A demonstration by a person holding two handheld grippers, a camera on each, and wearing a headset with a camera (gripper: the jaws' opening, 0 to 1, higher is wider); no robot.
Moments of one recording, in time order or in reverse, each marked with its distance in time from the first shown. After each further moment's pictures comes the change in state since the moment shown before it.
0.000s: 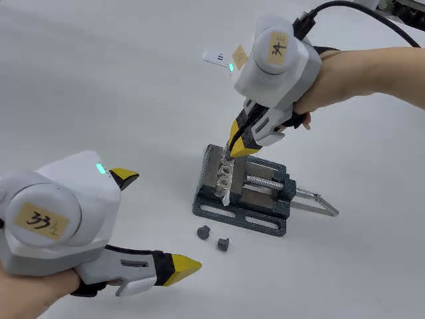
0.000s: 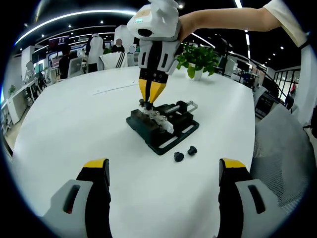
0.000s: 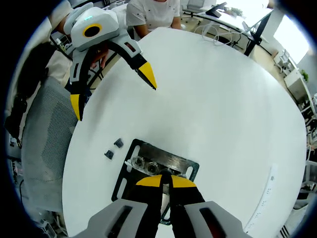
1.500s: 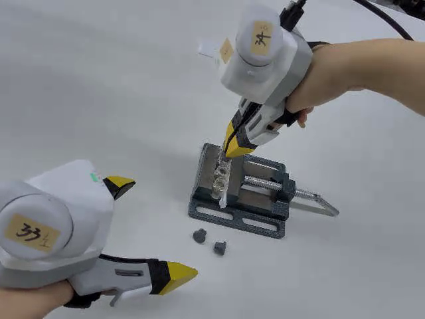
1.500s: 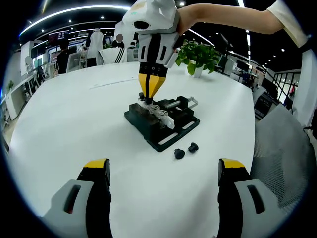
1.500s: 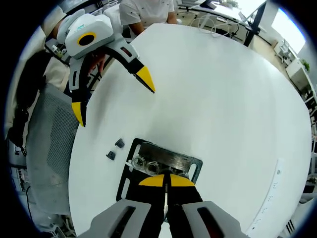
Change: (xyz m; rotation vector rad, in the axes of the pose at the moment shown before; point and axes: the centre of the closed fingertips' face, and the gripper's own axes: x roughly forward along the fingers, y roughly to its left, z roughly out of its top) left arm 0.007 -0.001 -0.007 -0.026 0.031 -0.019; right arm 0.001 0.004 -0.001 0.059 0.043 0.048
